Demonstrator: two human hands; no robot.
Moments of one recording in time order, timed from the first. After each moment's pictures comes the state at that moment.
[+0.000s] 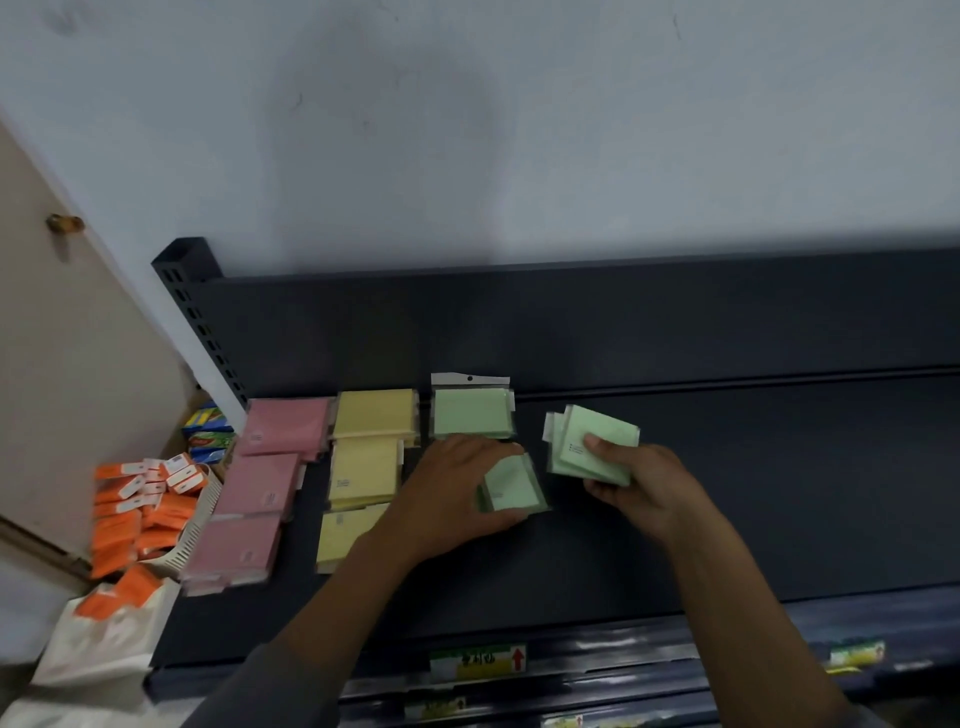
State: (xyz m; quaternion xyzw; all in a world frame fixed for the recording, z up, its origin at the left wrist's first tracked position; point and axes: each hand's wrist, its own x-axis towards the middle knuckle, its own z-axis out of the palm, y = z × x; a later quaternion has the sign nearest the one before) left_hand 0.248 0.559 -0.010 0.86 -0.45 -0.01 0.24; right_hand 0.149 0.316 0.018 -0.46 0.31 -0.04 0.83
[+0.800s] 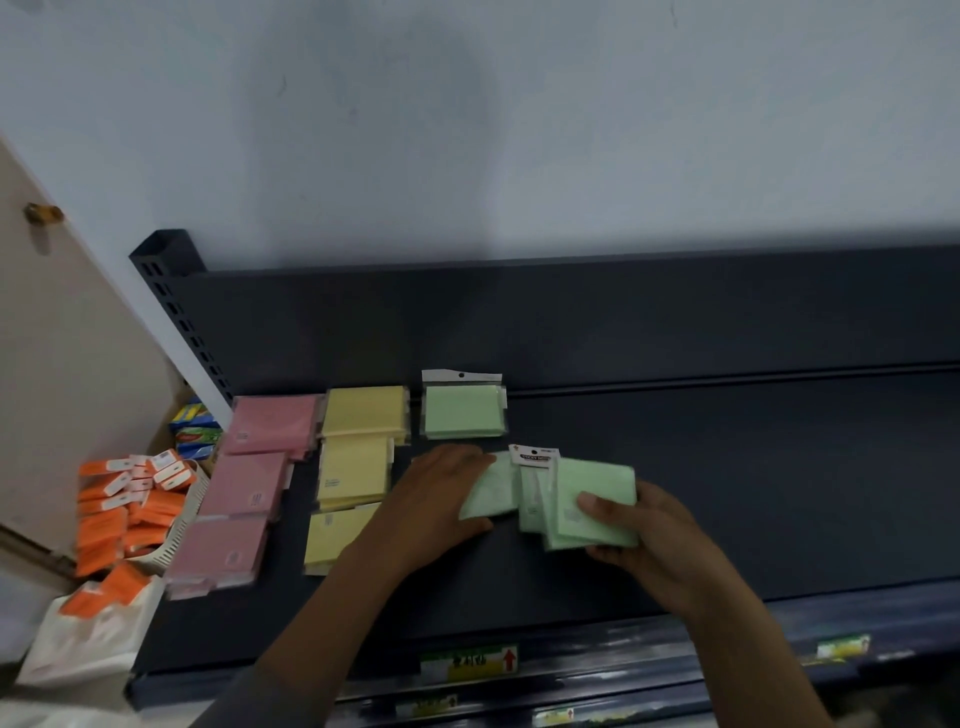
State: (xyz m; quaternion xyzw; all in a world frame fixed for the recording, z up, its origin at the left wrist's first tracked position) left_hand 0.248 0.564 -0.024 0.88 -0.44 -0.03 0.19; right_hand 0.091 0.341 0.023 -0.53 0.28 0.01 0.80
